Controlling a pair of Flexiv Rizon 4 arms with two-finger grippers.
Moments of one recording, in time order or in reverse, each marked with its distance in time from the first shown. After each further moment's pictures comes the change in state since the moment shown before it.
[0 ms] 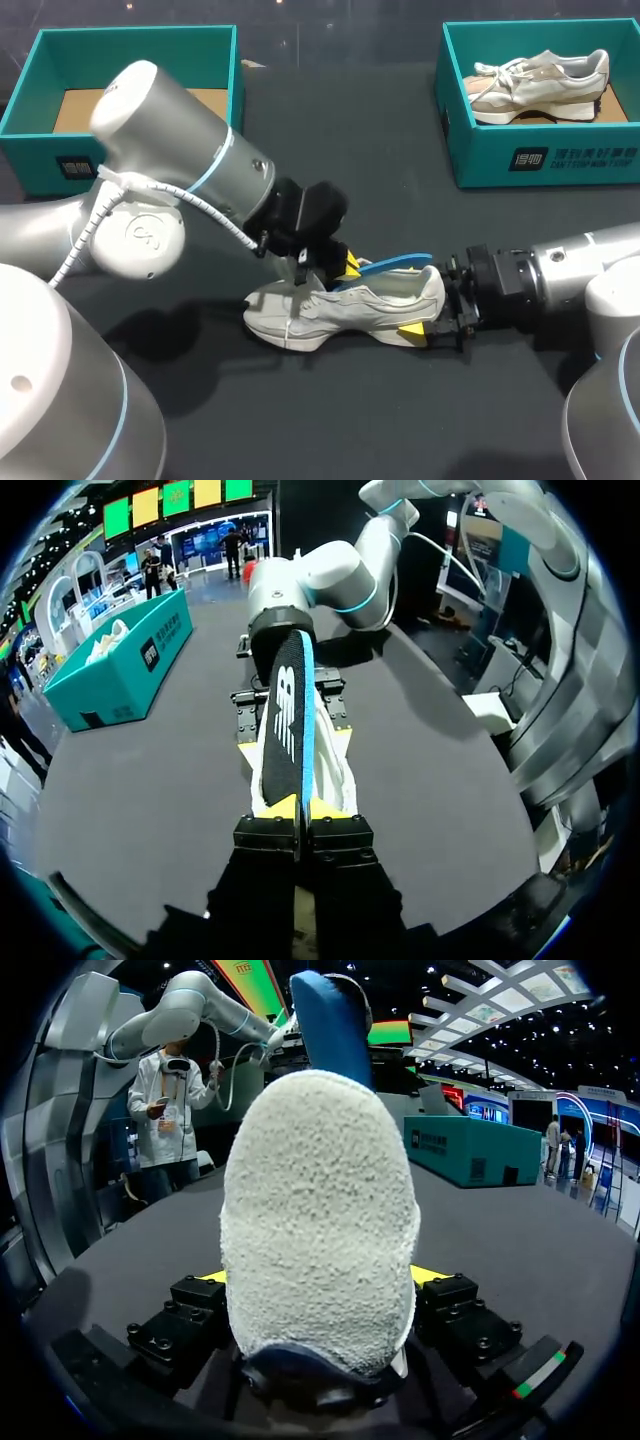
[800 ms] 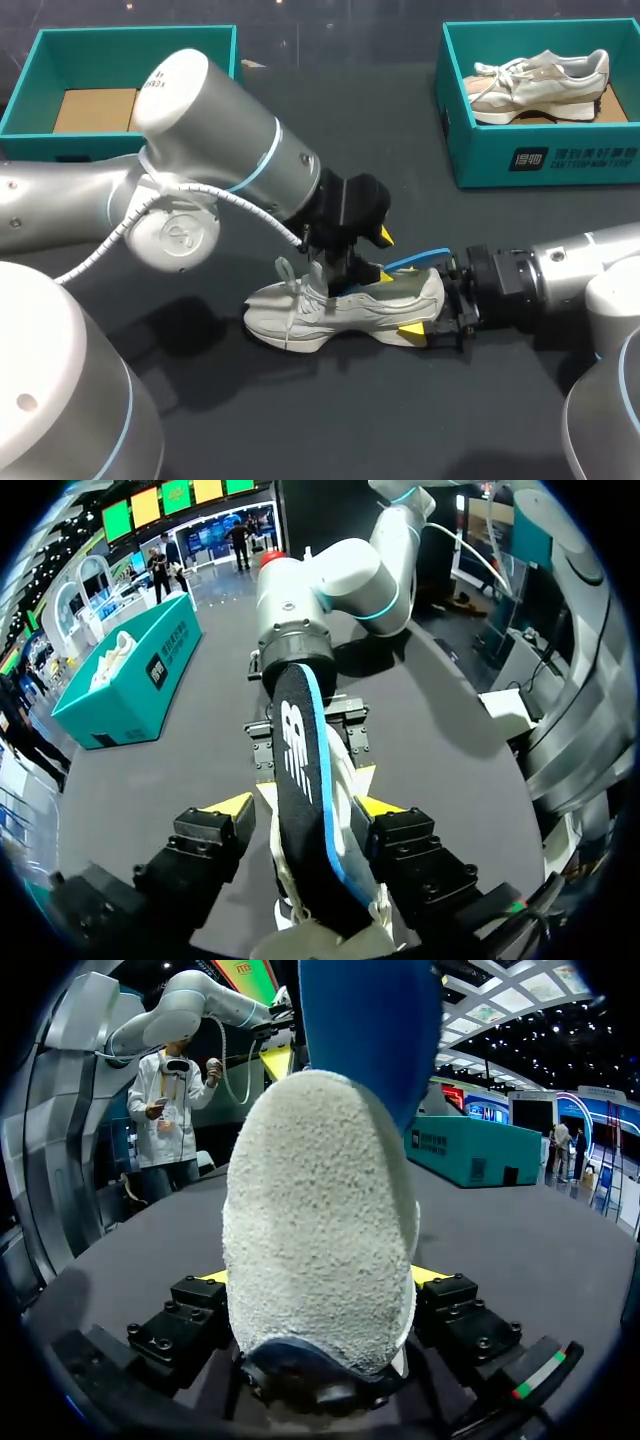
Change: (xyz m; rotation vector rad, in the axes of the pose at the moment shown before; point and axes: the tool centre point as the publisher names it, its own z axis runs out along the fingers) left arm -0.011 -0.039 0.015 -0.057 -0.082 0.014; right arm 0.000 0.000 0.000 0.000 0.001 0.000
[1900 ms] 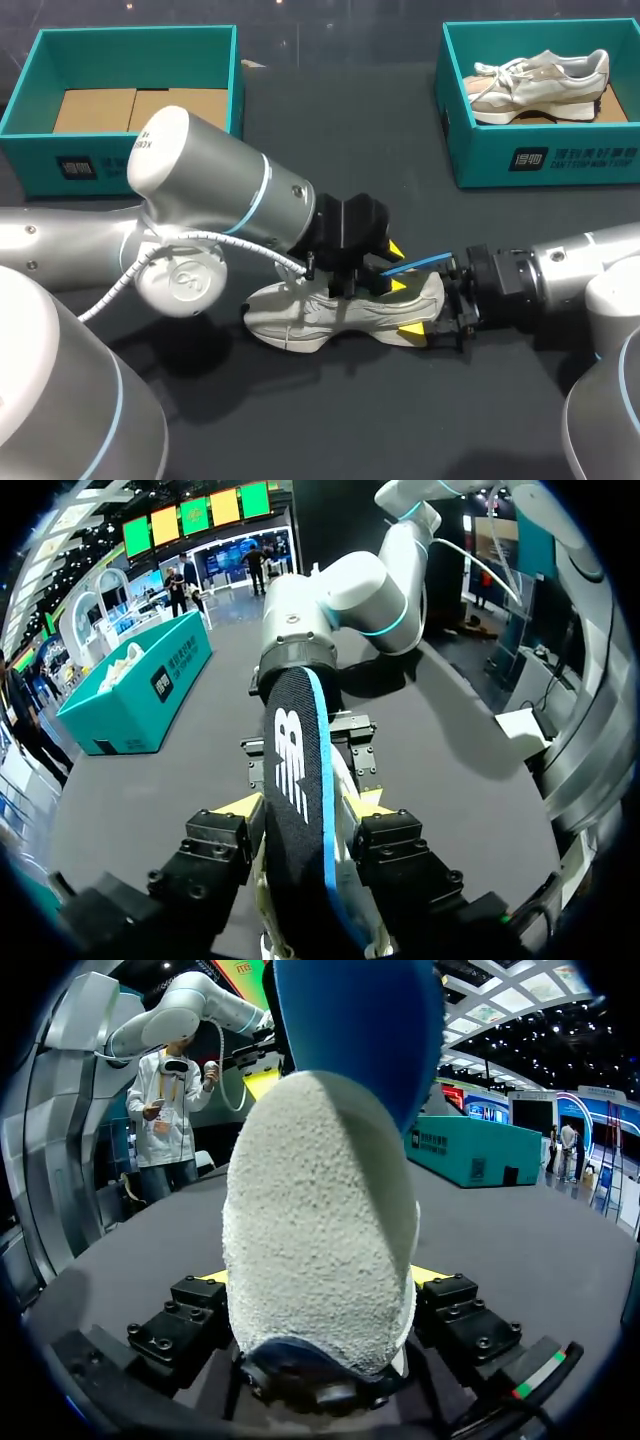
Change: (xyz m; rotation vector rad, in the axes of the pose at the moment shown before) left arm 0.005 -0.004 0.027 0.130 -0.052 -0.026; right arm 0.000 0.000 0.000 0.000 0.000 0.000
